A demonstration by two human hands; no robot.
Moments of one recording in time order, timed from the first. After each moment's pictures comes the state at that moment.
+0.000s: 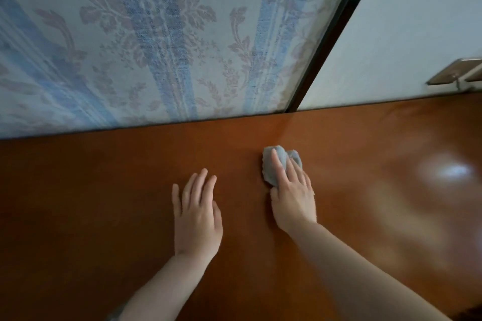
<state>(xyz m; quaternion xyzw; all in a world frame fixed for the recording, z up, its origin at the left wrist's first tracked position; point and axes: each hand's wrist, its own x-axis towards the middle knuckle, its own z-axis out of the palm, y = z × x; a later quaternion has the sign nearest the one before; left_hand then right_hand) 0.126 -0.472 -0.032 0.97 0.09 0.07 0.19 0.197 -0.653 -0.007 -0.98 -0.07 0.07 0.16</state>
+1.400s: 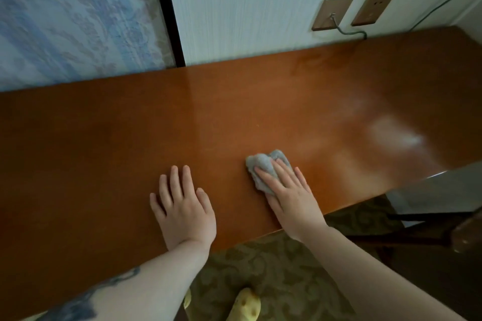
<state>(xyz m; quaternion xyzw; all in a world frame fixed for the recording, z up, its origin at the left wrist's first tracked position) 0.052 -0.731 -0.030 0.97 0.22 -0.04 0.10 0.084 -0.937 -0.020 -0.98 -0.16 0.09 0.09</state>
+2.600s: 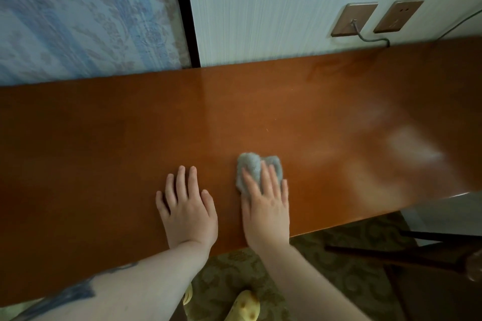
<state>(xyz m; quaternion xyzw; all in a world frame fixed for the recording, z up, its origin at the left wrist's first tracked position) 0.051 -0.731 -0.037 0.97 0.23 -0.03 0.10 0.073 -0.869 -0.030 -0.99 -0.06 0.04 0.16</state>
